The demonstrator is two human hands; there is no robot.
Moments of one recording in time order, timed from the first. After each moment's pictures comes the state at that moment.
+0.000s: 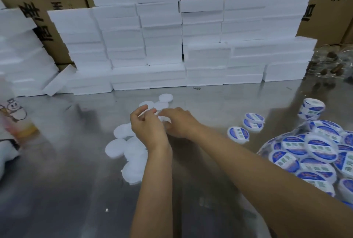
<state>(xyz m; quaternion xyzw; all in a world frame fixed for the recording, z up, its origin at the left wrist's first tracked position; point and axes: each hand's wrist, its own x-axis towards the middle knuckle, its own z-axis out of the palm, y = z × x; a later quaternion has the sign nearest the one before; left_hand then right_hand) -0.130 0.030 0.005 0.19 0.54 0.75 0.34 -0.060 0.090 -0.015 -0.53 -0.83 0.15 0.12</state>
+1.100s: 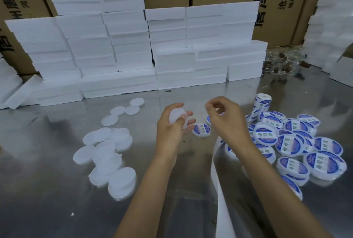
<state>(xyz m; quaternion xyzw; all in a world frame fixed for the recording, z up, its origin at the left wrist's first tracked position) -0.045 -0.002 -0.003 0.48 0.43 0.57 0.51 0.095 -0.010 0.009 -0.62 -0.56 0.14 0.53</state>
